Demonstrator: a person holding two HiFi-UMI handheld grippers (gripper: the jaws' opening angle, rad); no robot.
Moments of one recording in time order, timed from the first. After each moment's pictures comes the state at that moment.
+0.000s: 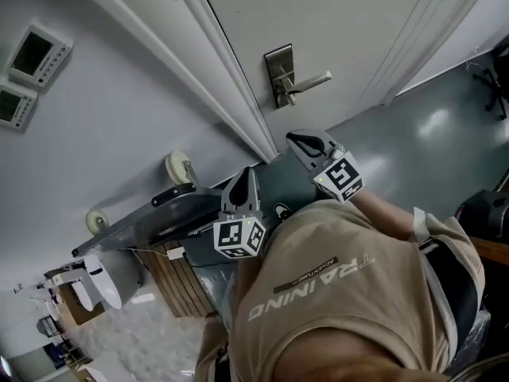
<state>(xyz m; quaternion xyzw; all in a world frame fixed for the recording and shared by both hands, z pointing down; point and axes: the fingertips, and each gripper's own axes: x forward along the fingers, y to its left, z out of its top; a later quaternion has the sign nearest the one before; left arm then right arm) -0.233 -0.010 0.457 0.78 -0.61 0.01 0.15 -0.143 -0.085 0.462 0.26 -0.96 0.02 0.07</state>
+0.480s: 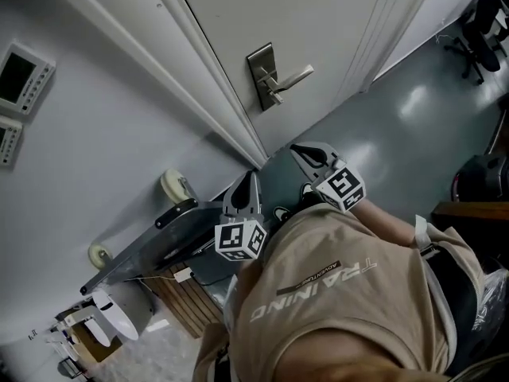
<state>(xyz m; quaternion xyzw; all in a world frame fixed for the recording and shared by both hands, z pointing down) -0.232 -0.012 0.473 0.83 -0.53 0.01 0.17 -0.127 -0.055 0.490 0.35 -0.93 0.06 0.10</state>
